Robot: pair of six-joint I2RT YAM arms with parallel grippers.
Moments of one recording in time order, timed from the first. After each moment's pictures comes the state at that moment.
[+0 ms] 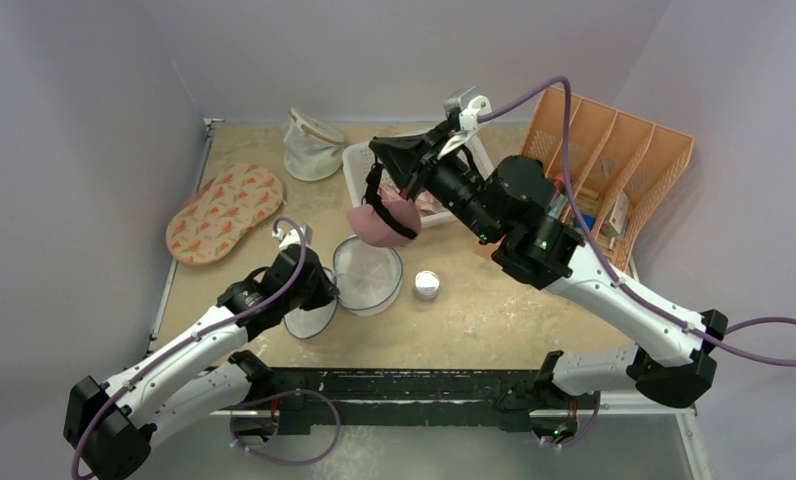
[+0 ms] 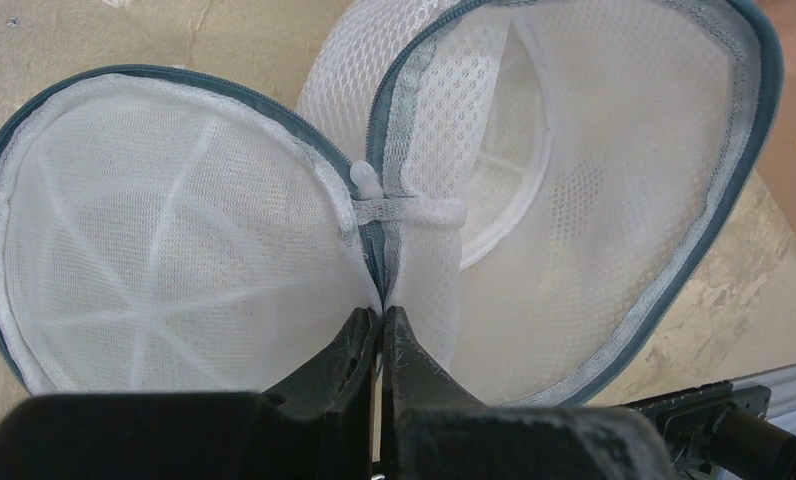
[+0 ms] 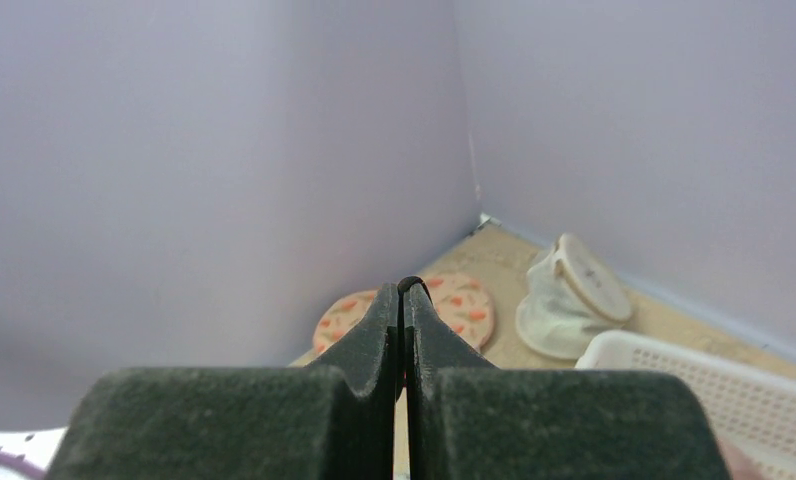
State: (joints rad) left arm -0.67 0.85 0.59 -0.55 -0.16 -0.89; right arm 1.01 1.26 1.47 0.03 0.18 0.19
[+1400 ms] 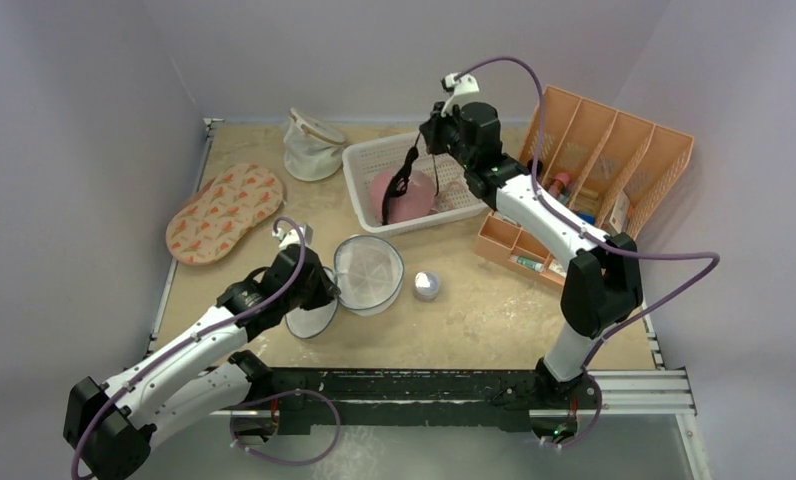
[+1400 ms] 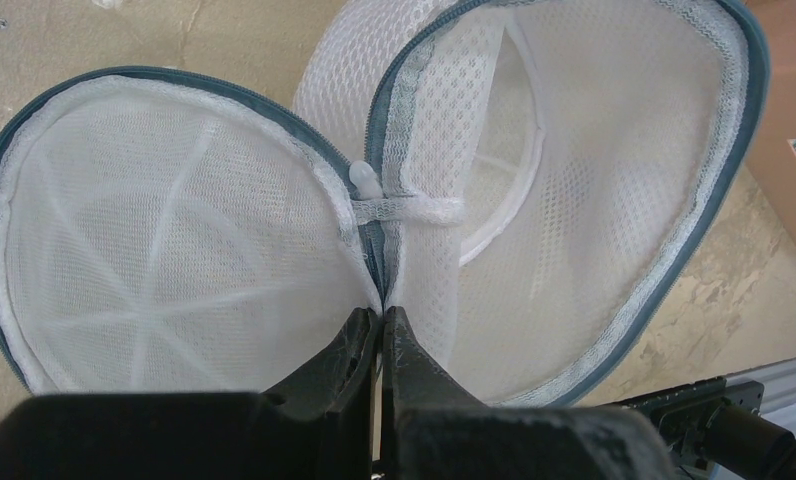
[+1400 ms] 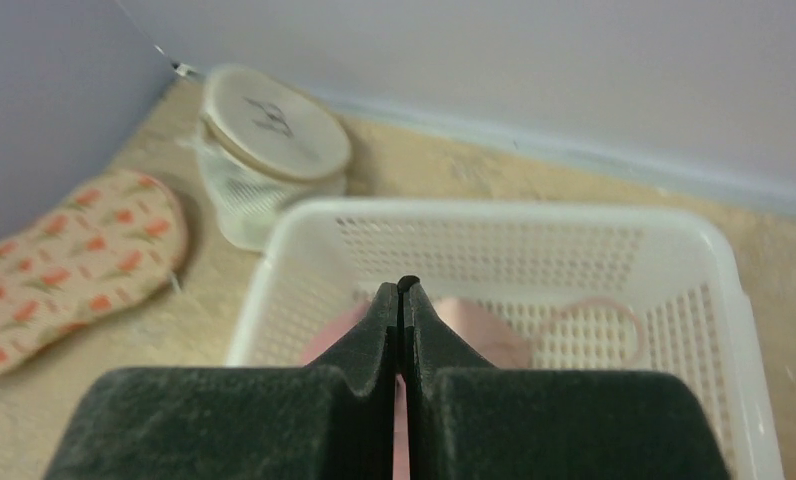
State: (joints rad) left arm -0.67 0.84 0.59 -0.54 -0.15 -0.89; right arm 0.50 1.72 1.50 0.08 0.04 0.19
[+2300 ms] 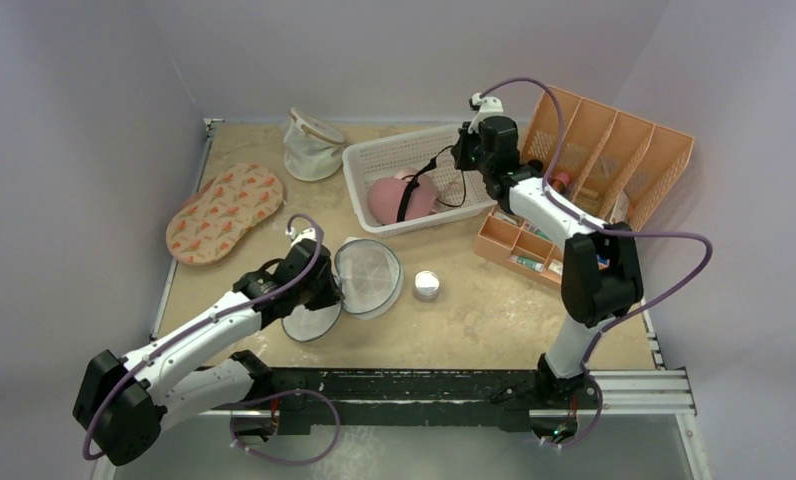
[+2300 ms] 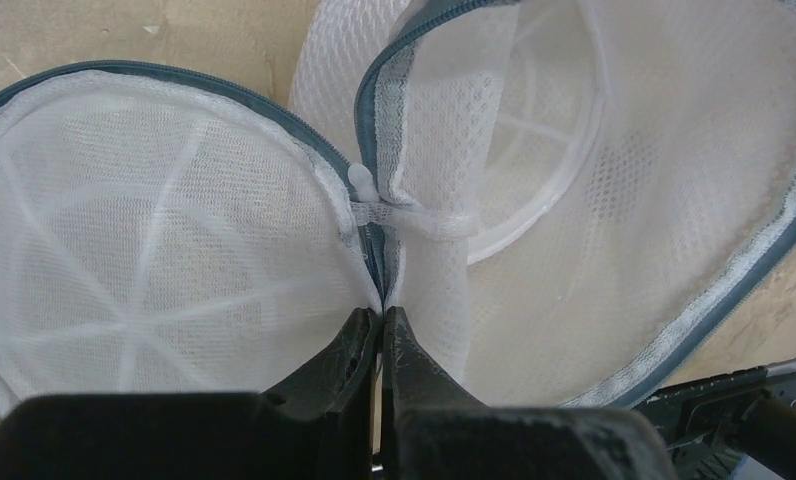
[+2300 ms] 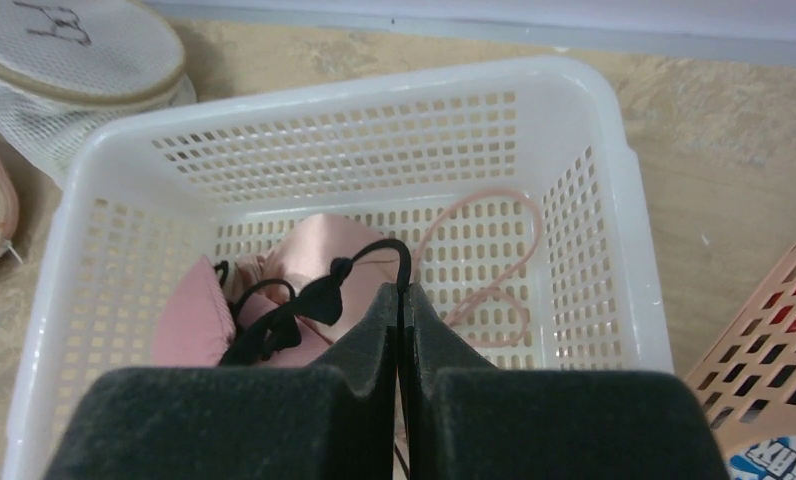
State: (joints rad) left arm -0.67 0.97 0.62 -0.55 -0.12 -0.87; right arm 0.33 1.75 1.33 0.07 0.01 0.21
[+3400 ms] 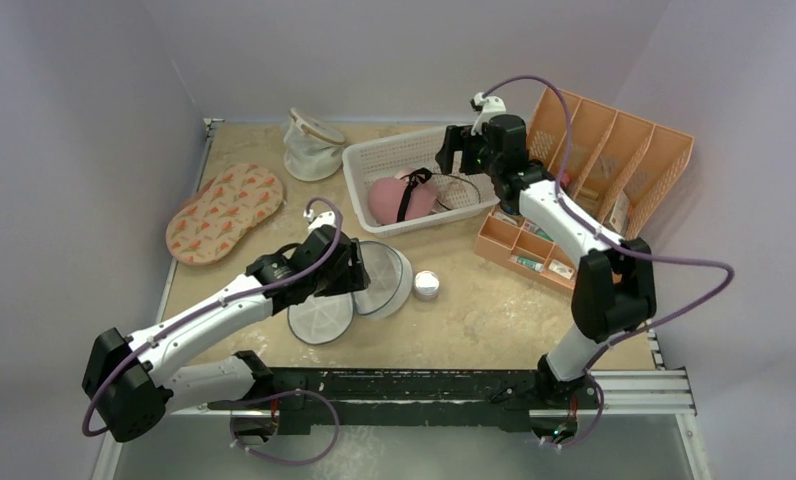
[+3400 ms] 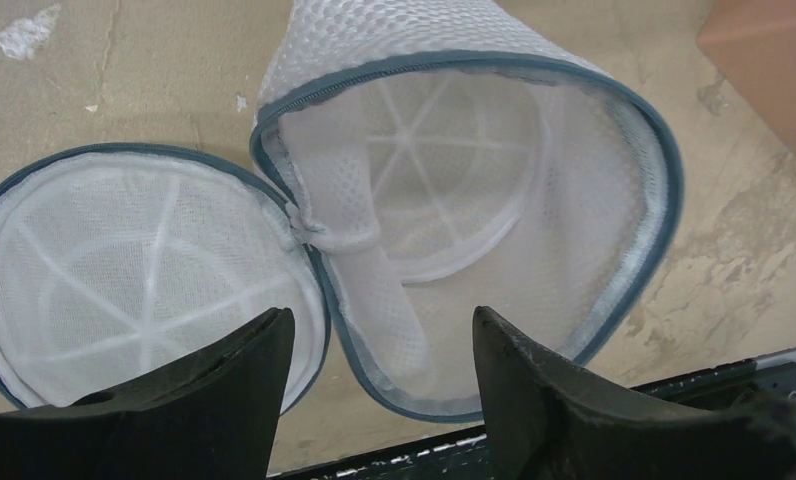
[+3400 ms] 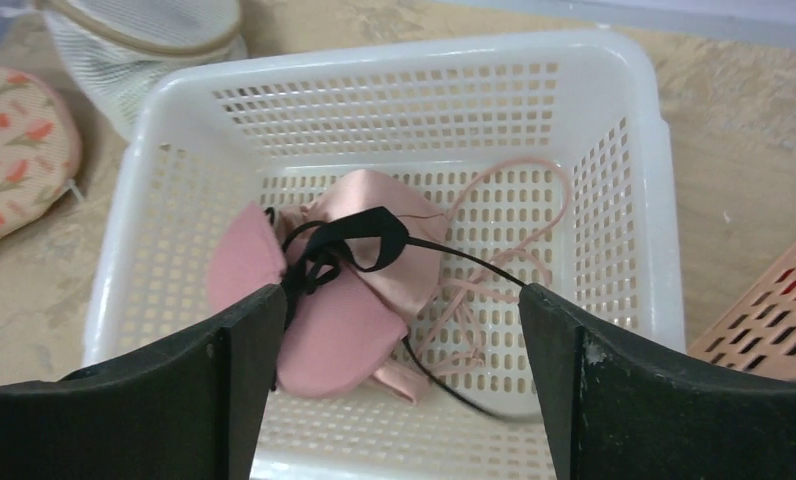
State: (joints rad) left arm -0.78 1.11 0.80 -0.59 -0.19 -0.85; right arm 0.33 1.70 1.33 -0.06 -0.08 0.20
